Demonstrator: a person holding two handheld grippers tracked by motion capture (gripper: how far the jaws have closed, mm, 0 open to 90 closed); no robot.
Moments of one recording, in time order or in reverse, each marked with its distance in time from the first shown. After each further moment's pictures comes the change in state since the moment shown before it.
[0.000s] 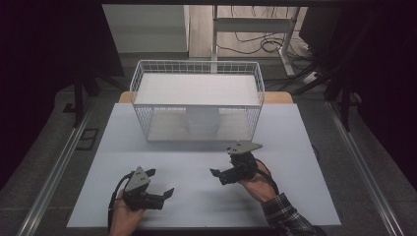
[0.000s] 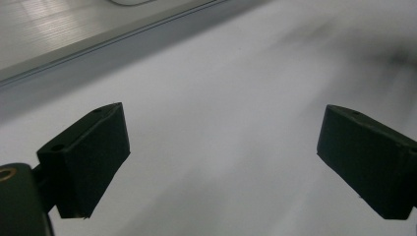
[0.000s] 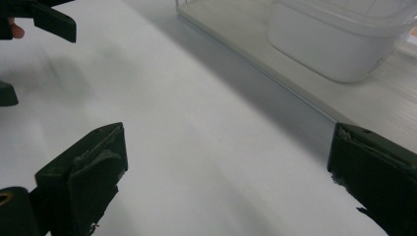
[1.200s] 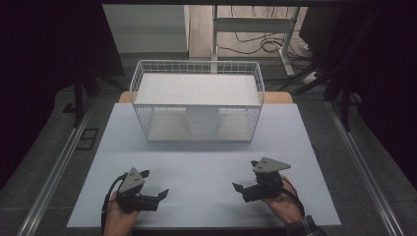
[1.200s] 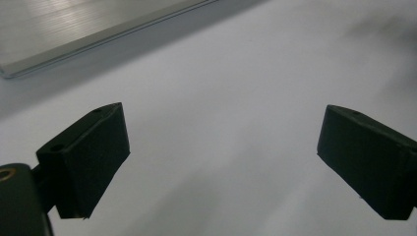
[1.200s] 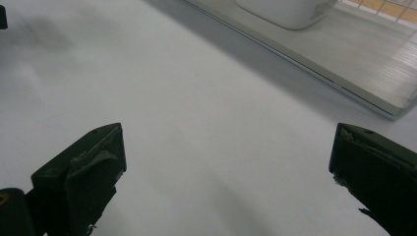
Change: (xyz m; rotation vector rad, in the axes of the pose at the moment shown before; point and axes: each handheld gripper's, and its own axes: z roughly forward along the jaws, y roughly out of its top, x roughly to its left) left arm 0.002 0.000 -0.019 0.036 0.045 -0.013; right arm 0.002 -0.048 -0.063 0.007 -0.095 0.014
